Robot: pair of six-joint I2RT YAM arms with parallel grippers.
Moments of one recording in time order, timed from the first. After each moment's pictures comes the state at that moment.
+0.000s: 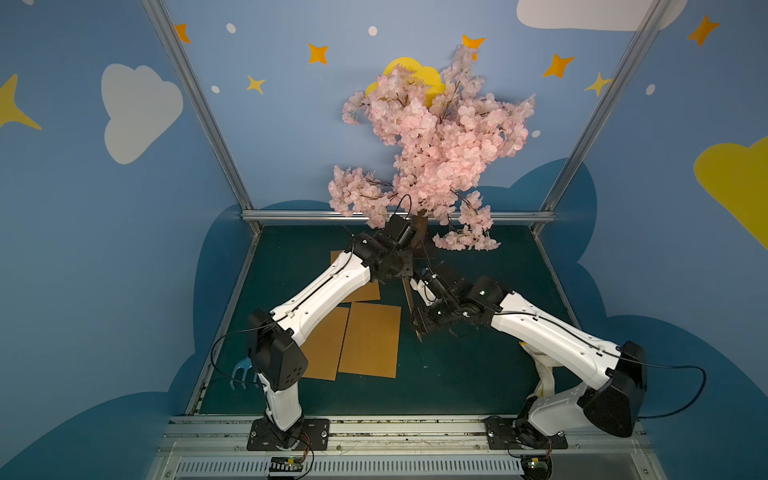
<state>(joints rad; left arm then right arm) -0.68 1.80 1.85 -0.99 -0.10 -0.66 0.91 1.44 1.33 -0.93 -0.11 0.43</state>
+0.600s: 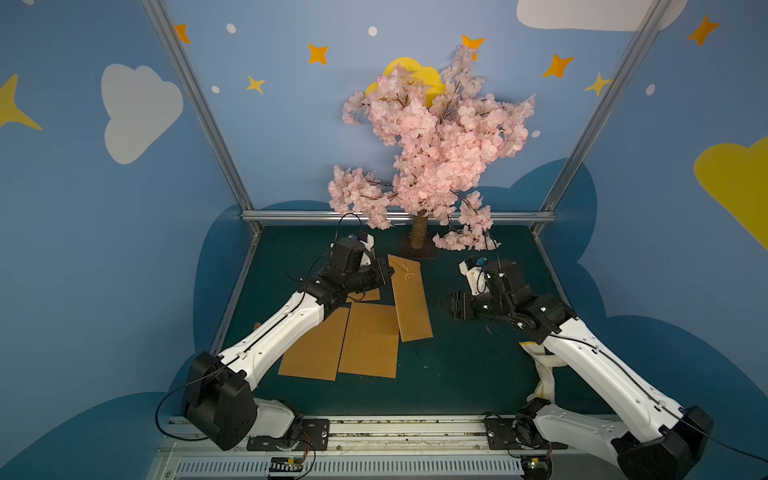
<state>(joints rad) -0.51 1.38 1.09 -0.18 0.34 -0.81 0.57 1.14 1.07 -0.71 -0.27 0.43</state>
